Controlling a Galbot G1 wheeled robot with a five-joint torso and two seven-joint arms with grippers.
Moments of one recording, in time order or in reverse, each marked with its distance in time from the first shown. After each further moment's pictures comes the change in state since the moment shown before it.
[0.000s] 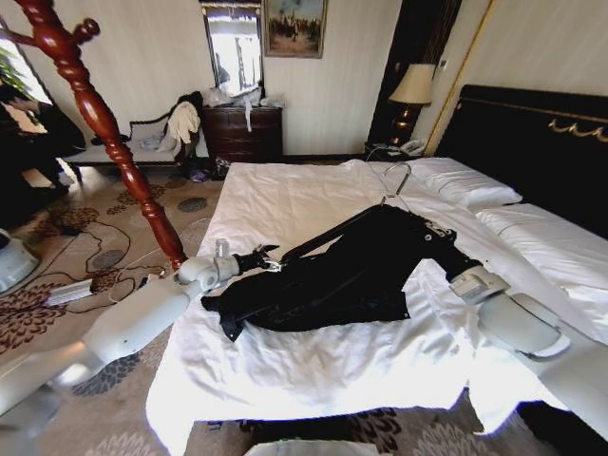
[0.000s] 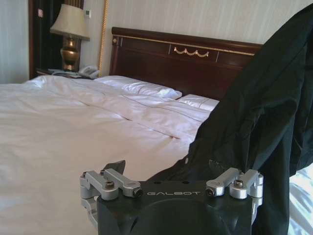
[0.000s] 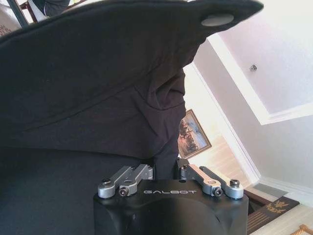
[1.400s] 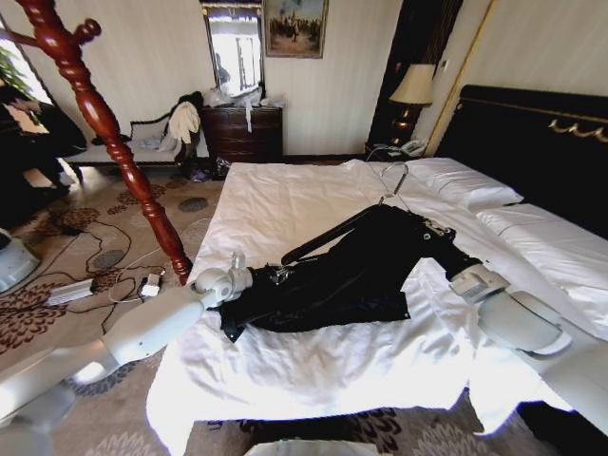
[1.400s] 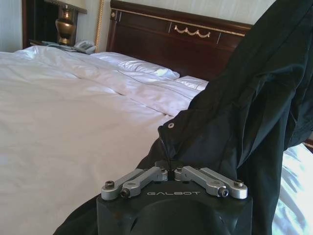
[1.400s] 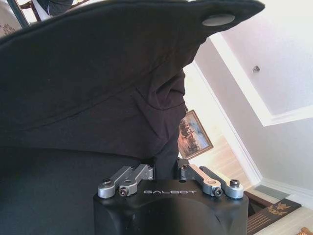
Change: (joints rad) left arm 0.024 0.004 0.070 -0.024 -0.024 0.018 -0.051; right arm 0.001 -0.019 -0.009 -0.001 0.003 -0.005 0.003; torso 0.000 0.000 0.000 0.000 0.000
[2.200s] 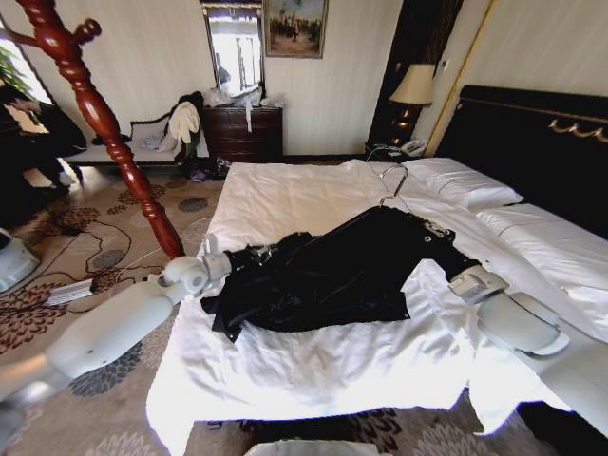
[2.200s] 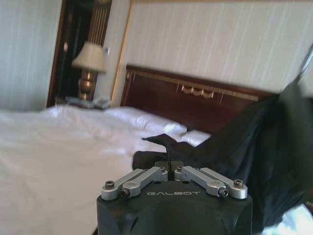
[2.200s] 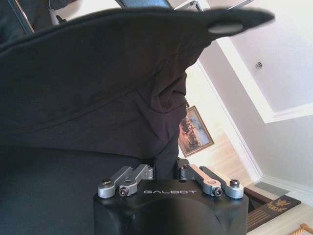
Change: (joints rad) left arm 0.088 0.215 -0.292 -0.315 -0.202 0.008 -0.091; right arm 0.011 -0.003 -0.014 -0.023 -0.008 -0.009 -0.003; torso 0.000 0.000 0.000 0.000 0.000
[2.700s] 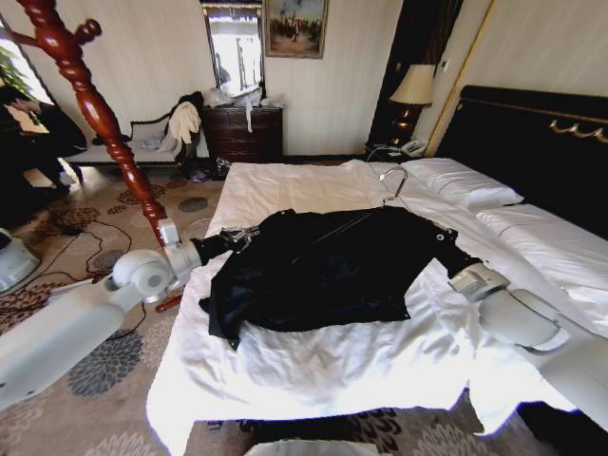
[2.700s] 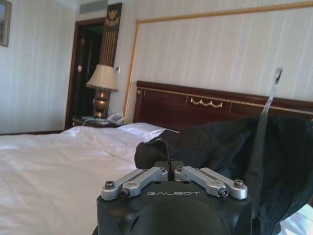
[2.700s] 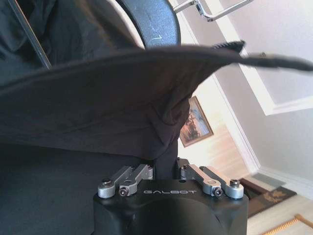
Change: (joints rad) left arm 0.157 0.171 -0.217 -0.162 -0.046 -0.013 -0.043; right arm 0.016 -0.002 -0.008 -0.029 -0.010 -0.038 -0.008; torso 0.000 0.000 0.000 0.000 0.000
